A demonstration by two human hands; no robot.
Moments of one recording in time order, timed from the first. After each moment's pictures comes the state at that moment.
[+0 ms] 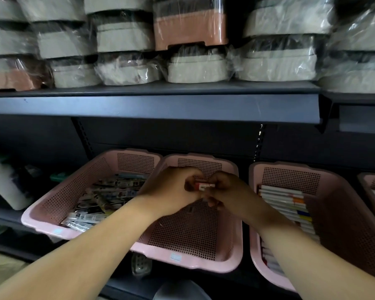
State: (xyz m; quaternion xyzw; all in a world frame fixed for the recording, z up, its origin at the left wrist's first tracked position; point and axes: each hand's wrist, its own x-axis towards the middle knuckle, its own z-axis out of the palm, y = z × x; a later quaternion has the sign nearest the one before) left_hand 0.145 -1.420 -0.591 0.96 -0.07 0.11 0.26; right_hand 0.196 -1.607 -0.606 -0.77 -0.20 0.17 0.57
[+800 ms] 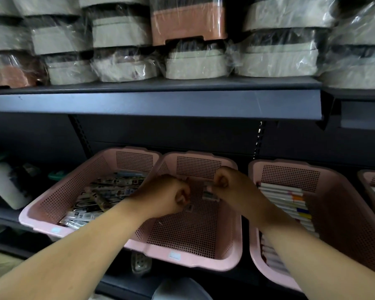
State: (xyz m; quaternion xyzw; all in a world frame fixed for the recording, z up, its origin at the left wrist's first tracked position) left_hand 0.145 -1.398 -0.606 0.99 -0.08 0.02 0.11; right_hand 0.205 -1.616 -0.609 -0.87 -0.24 0.03 0.44
